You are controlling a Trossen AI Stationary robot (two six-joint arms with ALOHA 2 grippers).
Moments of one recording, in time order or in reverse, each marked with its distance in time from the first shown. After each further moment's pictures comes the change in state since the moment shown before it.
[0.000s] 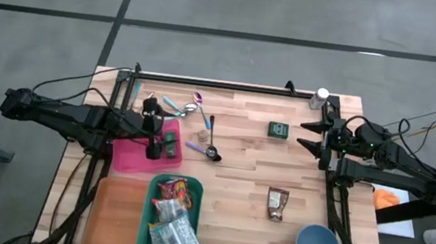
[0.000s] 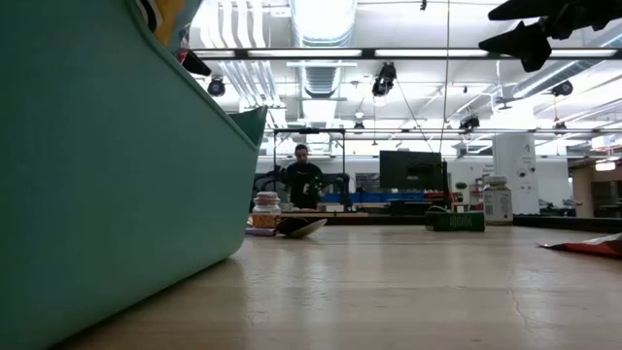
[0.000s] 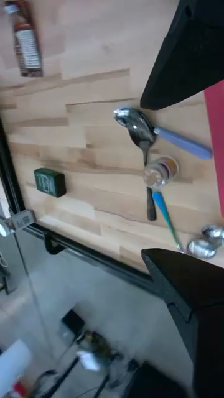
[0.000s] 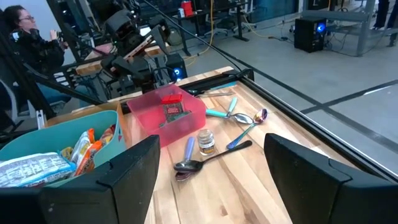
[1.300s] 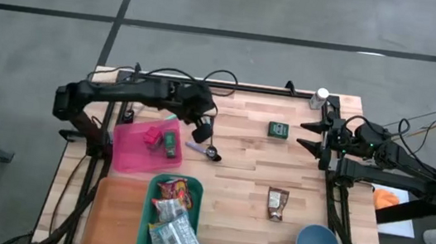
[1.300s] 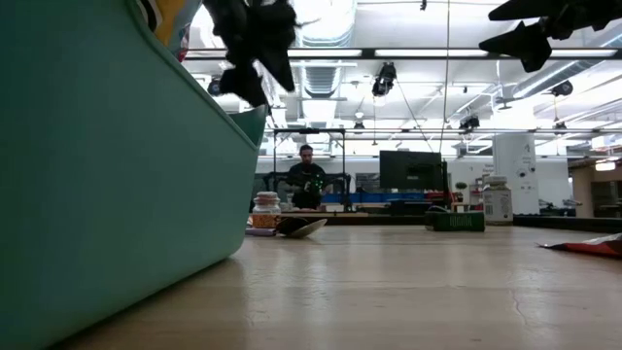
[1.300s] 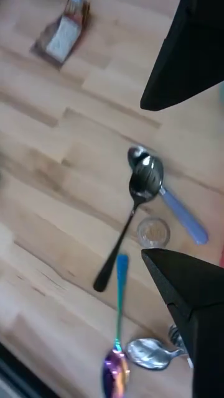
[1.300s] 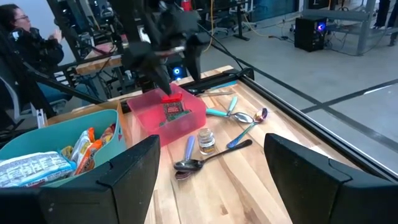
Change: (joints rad) left arm 0.332 0.743 0.734 -0.467 0.459 -0.484; right arm 0.000 0.000 0.000 -0.004 -0.002 0.000
